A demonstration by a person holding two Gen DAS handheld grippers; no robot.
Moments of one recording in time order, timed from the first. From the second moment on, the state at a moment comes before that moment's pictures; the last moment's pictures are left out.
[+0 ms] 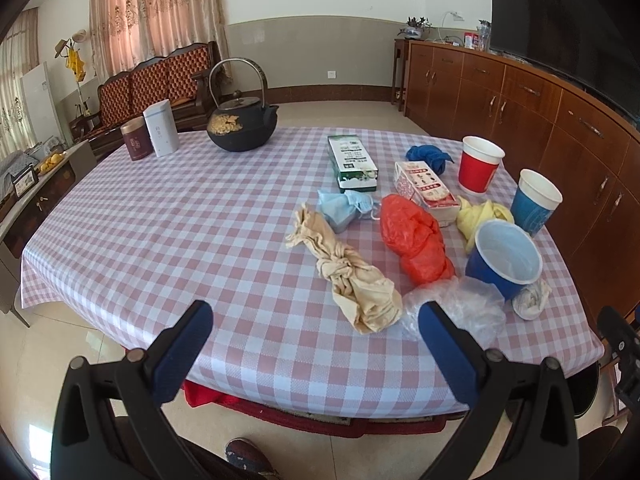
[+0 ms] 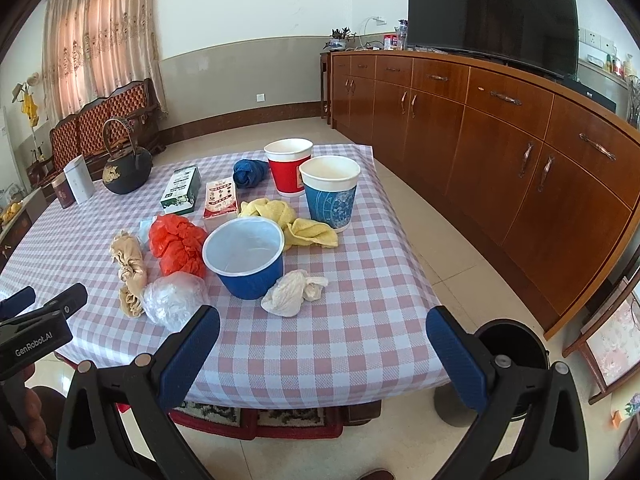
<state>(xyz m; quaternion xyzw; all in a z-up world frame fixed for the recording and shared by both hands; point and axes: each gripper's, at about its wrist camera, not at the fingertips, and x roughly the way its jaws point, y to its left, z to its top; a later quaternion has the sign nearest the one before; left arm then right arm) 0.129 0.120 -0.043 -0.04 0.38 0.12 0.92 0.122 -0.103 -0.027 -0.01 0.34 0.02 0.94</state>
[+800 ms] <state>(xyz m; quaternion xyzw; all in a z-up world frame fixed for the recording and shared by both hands) 0.217 0.129 -0.098 -0.05 0.43 0.09 0.90 0.248 -0.077 -0.072 -0.01 0.38 0.05 0.92</state>
